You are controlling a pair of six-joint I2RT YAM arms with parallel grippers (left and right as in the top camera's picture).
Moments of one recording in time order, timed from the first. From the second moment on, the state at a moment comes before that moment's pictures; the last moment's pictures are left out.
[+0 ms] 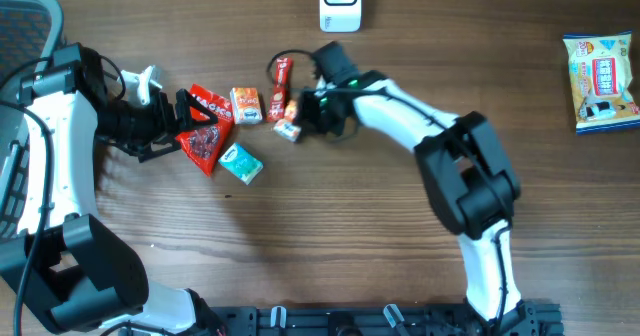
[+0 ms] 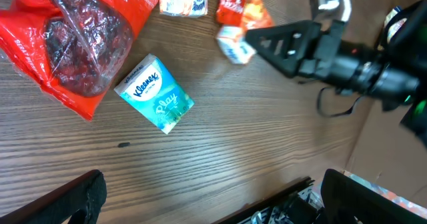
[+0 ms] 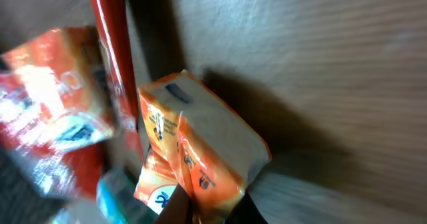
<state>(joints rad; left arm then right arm) 0.31 1.69 1.43 -1.32 0.65 0.07 0.51 2.23 1.56 -0.47 -0.53 0.78</state>
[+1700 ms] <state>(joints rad) 0.31 1.69 1.43 -1.32 0.65 0.07 0.10 2.17 1.55 -0.63 -1.56 -0.15</state>
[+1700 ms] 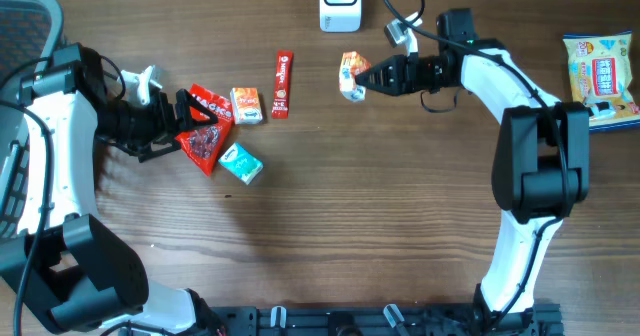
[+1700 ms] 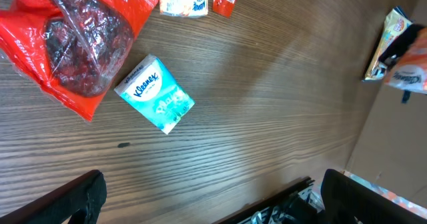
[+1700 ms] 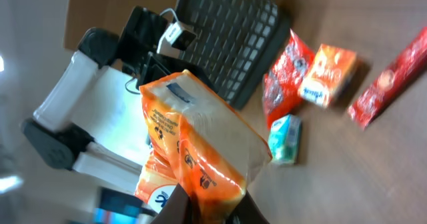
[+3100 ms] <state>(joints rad) 0.31 1.69 1.43 -1.32 0.65 0.07 0.12 2.17 1.54 0.22 -1.56 0.42</state>
